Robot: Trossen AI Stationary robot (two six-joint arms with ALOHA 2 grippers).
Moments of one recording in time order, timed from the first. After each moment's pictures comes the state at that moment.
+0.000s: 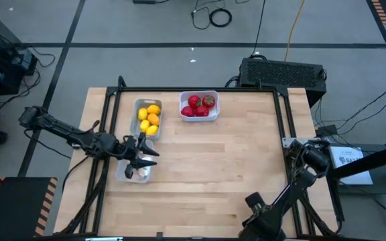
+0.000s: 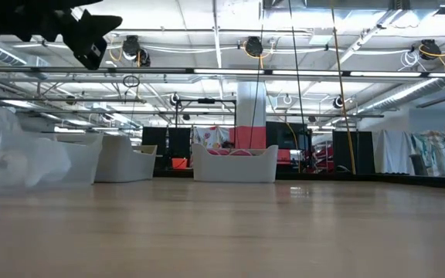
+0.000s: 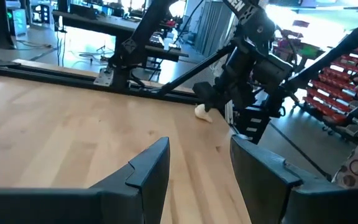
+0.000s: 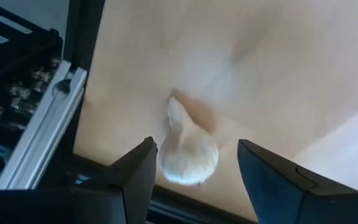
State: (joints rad) left arm -0.32 0.74 0.26 0.44 -0.09 -0.24; right arm 0.88 2.03 1.55 -1.32 -0.26 0.38
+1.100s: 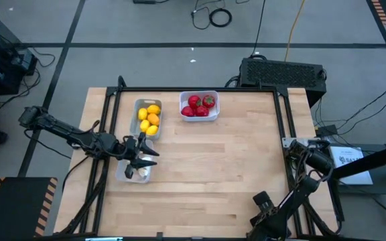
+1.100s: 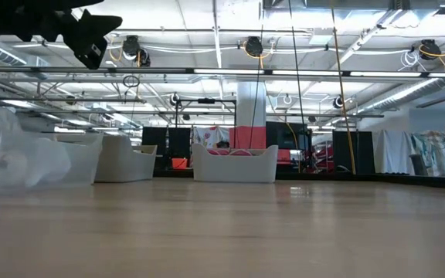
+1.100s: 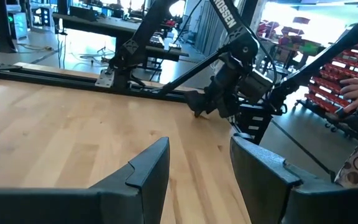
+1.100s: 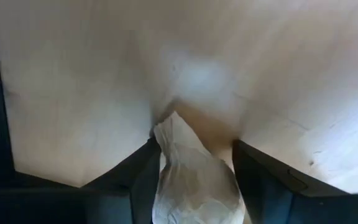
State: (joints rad) left arm -0.32 0.74 0.26 0.44 -0.09 -0.22; right arm 0.97 2.03 1.32 -1.15 -0.26 0.49
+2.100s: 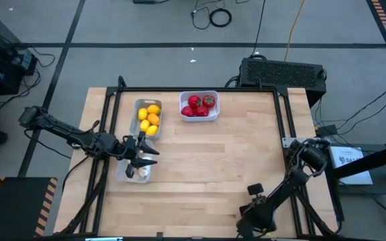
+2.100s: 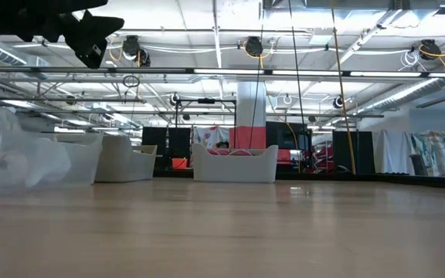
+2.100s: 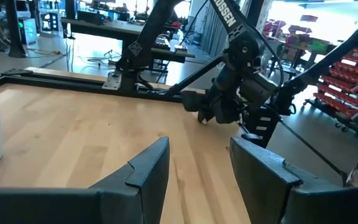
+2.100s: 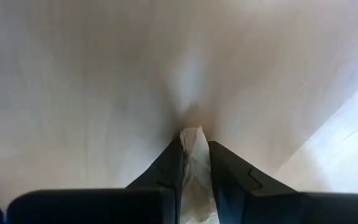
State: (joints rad) left arm -0.32 0.74 0.26 0.44 -0.11 -0.20; right arm 0.82 2.03 1.32 -1.13 -0.18 0.59
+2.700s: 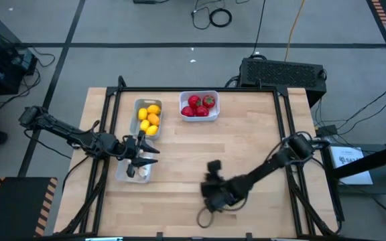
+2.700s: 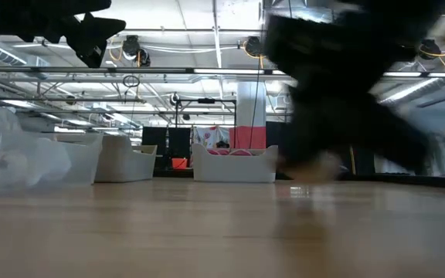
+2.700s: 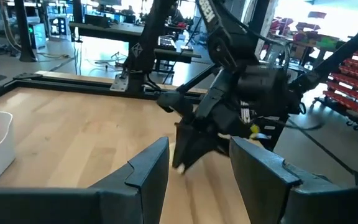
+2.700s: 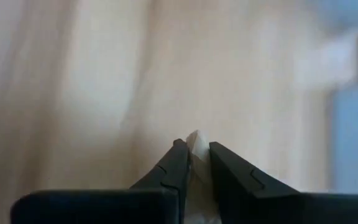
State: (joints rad) left arm -0.32 0.74 0.26 0.44 -0.14 -0.17; right arm 0.52 2.04 1.32 -0.56 0.71 0.19
